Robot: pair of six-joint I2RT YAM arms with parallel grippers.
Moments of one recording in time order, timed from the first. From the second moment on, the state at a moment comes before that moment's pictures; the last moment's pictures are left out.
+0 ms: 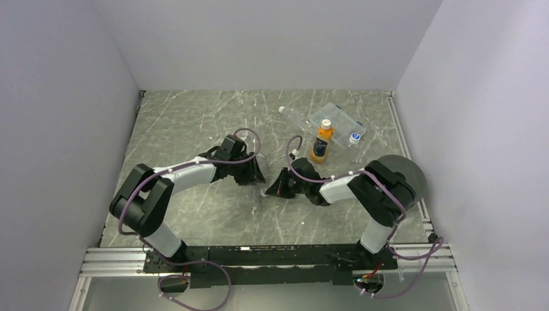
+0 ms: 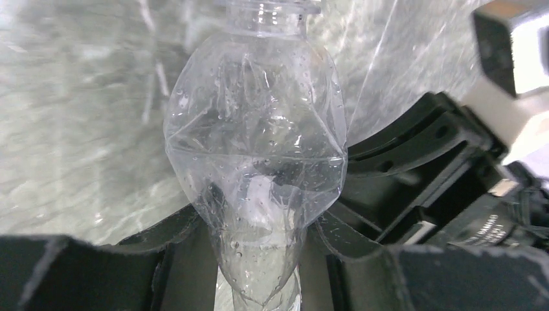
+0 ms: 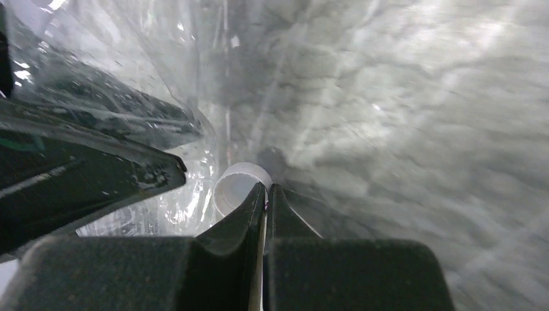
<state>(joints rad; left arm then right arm) -0.59 1.62 0.87 -0.16 0.31 -0.72 0.74 1.69 0.58 0.44 -0.23 0.97</state>
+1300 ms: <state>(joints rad) -0.57 1.45 0.67 -0.12 0.06 -1.04 0.78 1.86 0.73 0.51 -0.32 1.13</state>
